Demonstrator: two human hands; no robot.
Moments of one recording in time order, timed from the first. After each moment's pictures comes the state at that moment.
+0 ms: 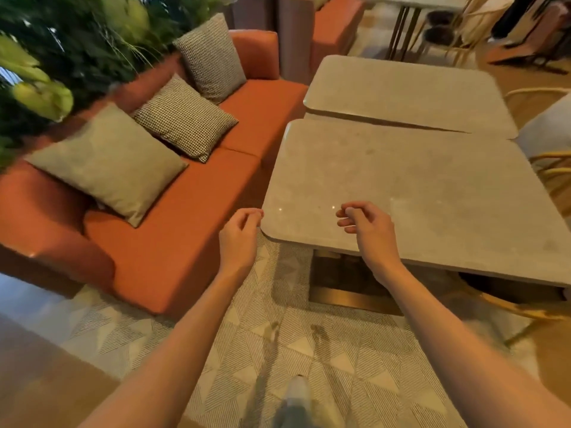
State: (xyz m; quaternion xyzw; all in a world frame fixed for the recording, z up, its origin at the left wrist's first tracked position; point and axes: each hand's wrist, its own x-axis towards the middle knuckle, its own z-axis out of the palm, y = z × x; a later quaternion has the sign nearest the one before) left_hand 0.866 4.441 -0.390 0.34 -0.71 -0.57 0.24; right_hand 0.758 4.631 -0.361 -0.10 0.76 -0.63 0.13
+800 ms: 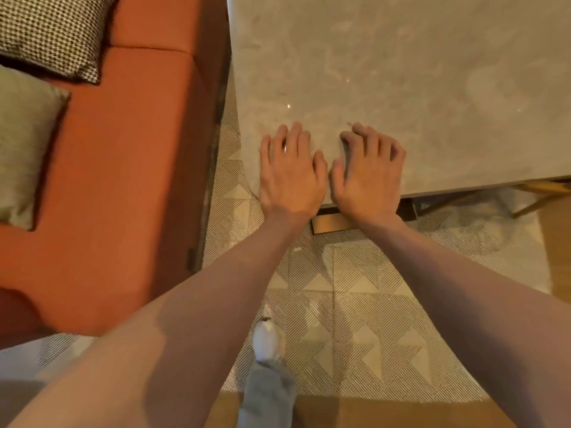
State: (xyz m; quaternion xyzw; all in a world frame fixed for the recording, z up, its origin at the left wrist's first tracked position) left_hand 0.698 4.379 -0.607 0.10 -0.99 -0.10 0.09; right_hand 0.666 4.506 -0.615 -0.16 0.97 -0.08 -0.14
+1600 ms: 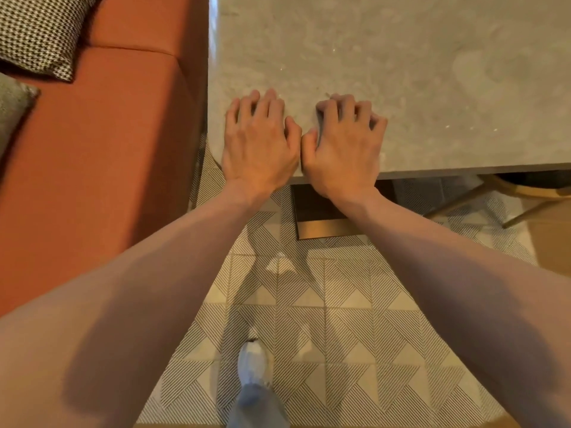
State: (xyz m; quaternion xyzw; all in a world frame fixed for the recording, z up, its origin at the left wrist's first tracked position) left_hand 0.668 4.352 -0.616 0.07 -0.97 -0.09 0.21; right_hand 0.640 4.477 -0.623 -0.14 0.97 -0.06 -0.19
